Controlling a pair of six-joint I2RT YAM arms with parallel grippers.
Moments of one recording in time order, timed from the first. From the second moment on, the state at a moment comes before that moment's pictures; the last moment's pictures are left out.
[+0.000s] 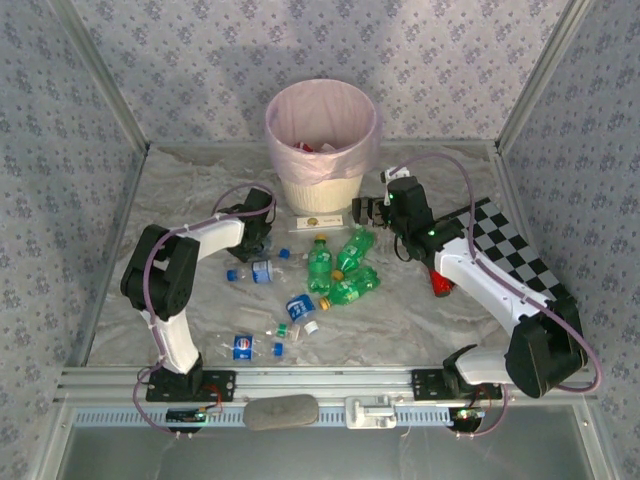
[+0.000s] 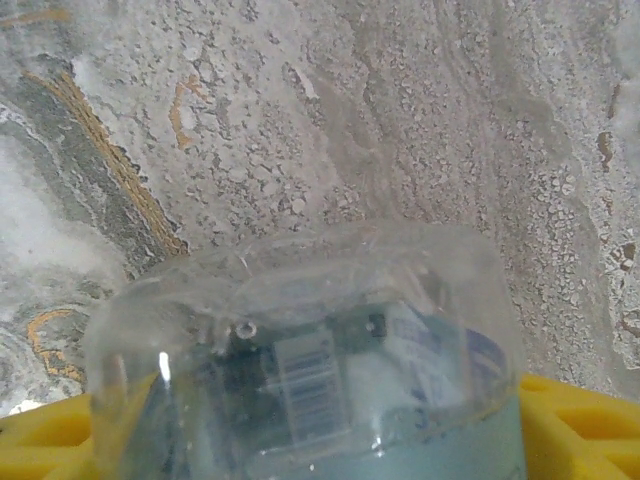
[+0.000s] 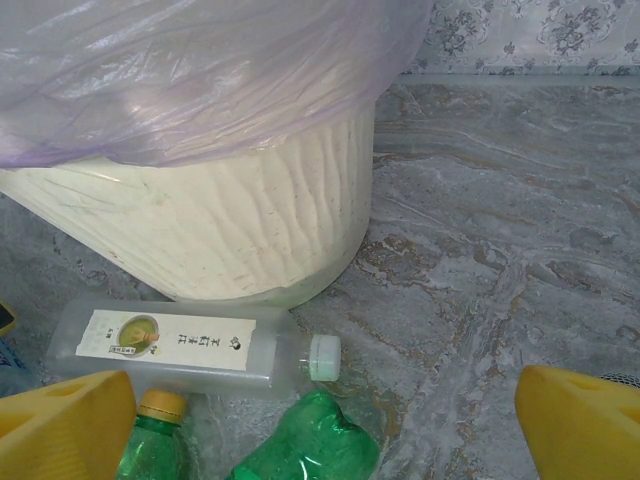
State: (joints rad) left arm -0.43 1.83 1.10 -0.46 -0.31 -1.36; right arm 0.51 1.32 1.00 -0.22 0.19 0.27
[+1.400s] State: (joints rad) left arm -0.31 1.39 1.20 -0.25 -0.48 -0.87; right arm 0.50 1.33 0.96 -0.20 0.15 0.32
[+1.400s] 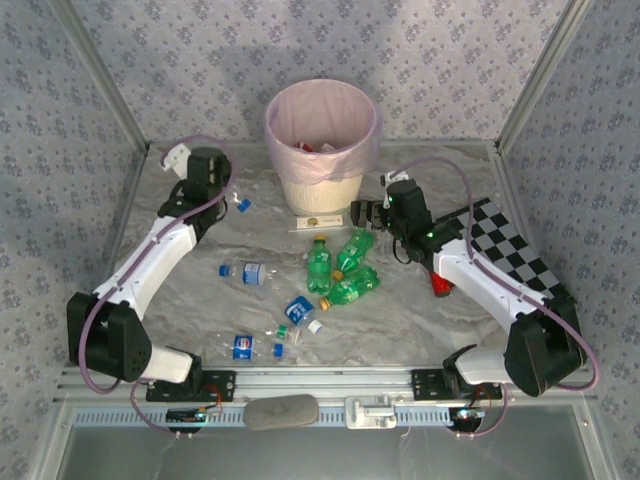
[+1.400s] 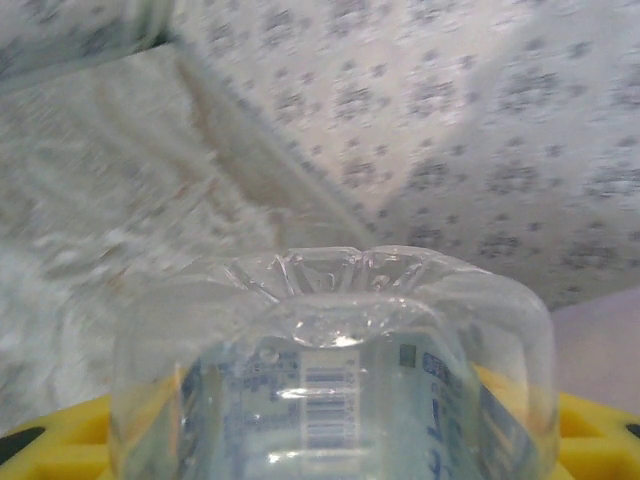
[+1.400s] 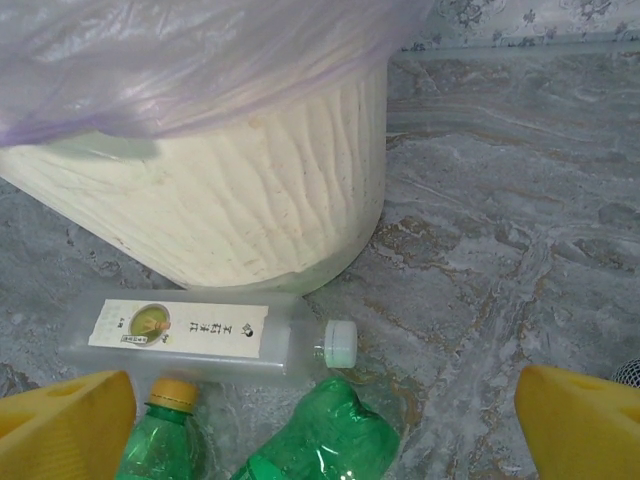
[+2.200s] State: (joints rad) left arm -0.35 1.95 2.32 -0.36 0.14 -0.51; right arm 0.49 1.18 0.85 -0.19 0.16 0.36
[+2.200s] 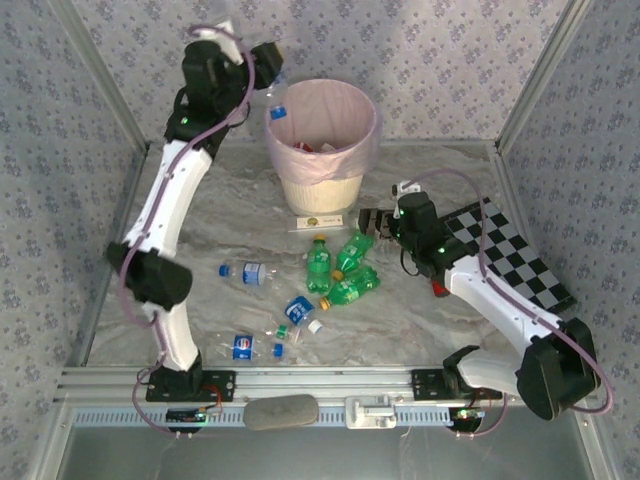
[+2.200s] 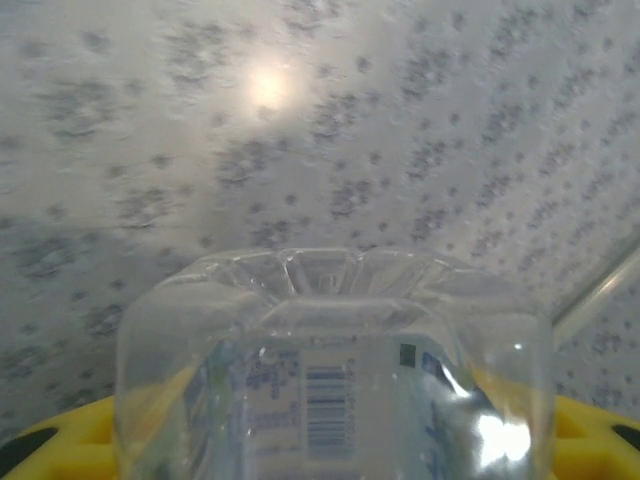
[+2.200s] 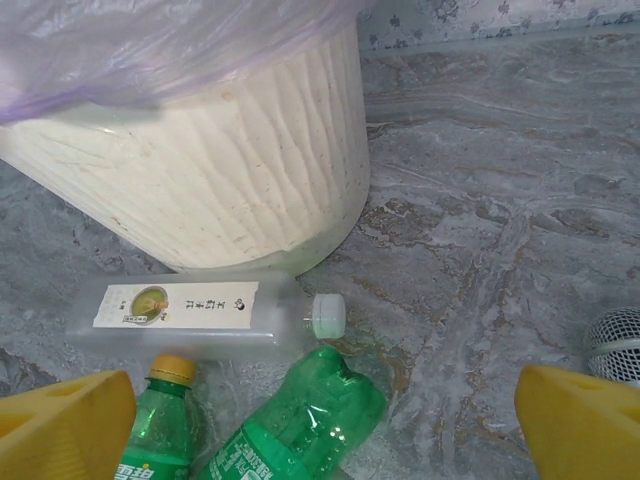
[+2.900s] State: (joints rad) left arm -0.48 2.31 2.76 -0.68 0.28 -0.20; right arm 0.46 1.03 0.78 -0.21 0.17 0.41
